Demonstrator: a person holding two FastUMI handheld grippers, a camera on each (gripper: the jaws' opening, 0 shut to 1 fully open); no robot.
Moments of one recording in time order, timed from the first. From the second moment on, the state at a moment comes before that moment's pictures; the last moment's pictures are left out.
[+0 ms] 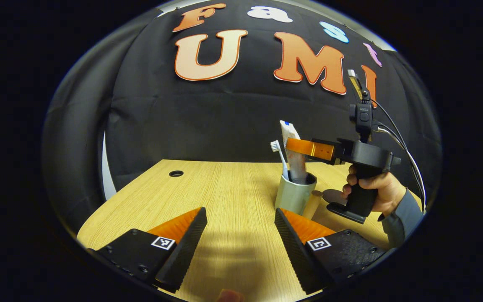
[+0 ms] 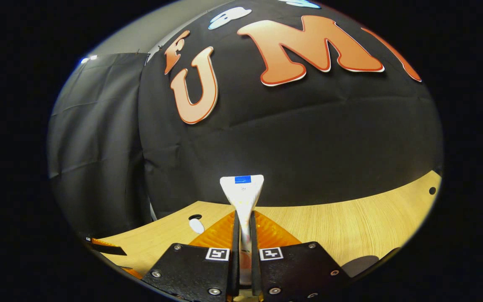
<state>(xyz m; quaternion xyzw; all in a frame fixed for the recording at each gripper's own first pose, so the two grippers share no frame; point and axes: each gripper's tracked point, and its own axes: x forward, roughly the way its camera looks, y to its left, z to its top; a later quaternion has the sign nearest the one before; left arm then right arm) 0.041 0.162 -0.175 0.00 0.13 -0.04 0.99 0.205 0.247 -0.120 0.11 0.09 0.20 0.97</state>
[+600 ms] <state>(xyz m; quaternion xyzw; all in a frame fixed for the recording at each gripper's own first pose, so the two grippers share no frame) 0.034 0.110 -0.147 -0.01 0.13 -0.06 0.99 0.130 0.197 -0.104 0.06 0.15 0.20 0.97</state>
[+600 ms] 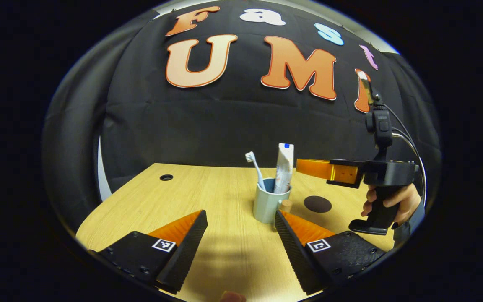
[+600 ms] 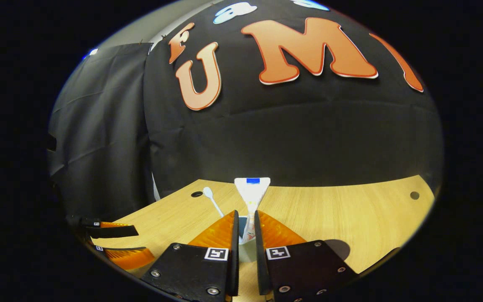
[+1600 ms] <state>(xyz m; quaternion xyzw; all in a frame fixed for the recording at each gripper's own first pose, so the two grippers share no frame) 0.118 0.001 -0.189 0.02 0.36 -0.05 0.93 0.004 0.005 -0.019 0.05 0.00 0.10 0.99</state>
